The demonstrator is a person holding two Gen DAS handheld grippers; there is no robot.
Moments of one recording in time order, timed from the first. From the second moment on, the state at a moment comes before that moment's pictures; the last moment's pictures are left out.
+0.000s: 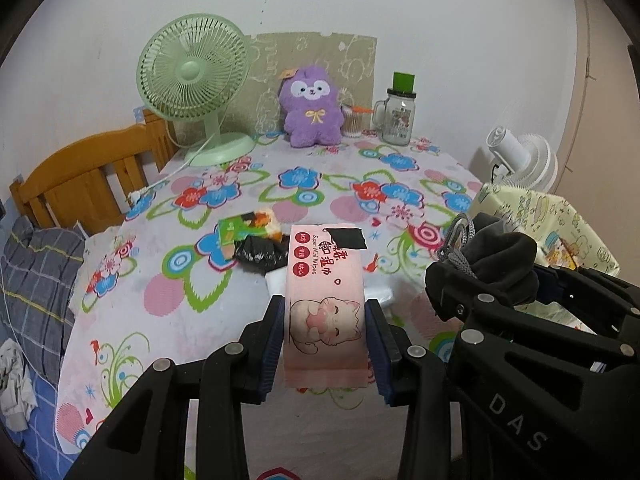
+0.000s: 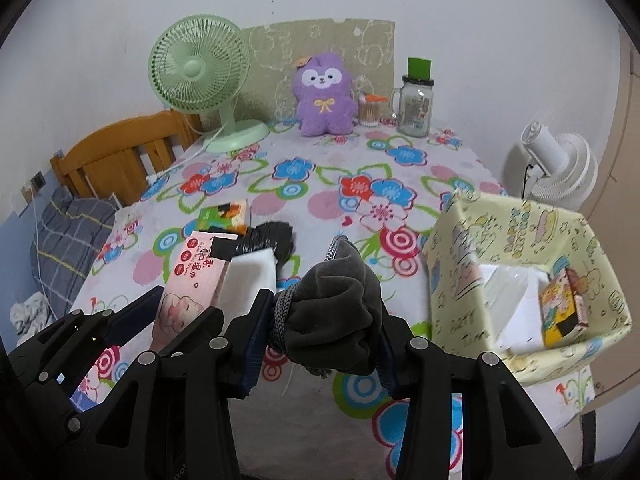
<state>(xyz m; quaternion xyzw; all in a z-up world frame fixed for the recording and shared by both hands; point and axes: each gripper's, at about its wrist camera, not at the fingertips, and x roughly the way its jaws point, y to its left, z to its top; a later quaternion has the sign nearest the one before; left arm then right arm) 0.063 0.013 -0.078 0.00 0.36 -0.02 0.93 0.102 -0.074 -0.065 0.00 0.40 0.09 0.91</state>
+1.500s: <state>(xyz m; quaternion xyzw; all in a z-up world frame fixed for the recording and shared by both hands) 0.090 -0.077 -0.017 0.03 0.32 -0.07 0.94 0.118 -0.169 -0.002 0.01 0.35 0.04 0.94</state>
